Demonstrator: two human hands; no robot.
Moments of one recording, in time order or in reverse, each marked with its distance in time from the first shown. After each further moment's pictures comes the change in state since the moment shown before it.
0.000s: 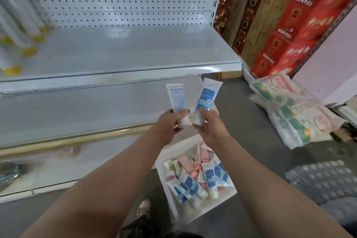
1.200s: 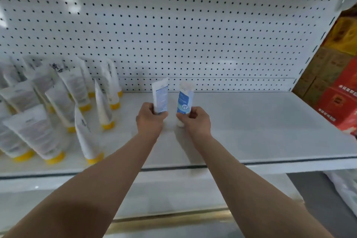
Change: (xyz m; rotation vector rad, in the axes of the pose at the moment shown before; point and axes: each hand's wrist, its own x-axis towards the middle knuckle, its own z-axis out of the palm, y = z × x) left_hand 0.112 0.274 -0.303 0.469 0.778 0.548; right_hand 0.159 0.007 0.421 -0.661 -0.030 -0.448
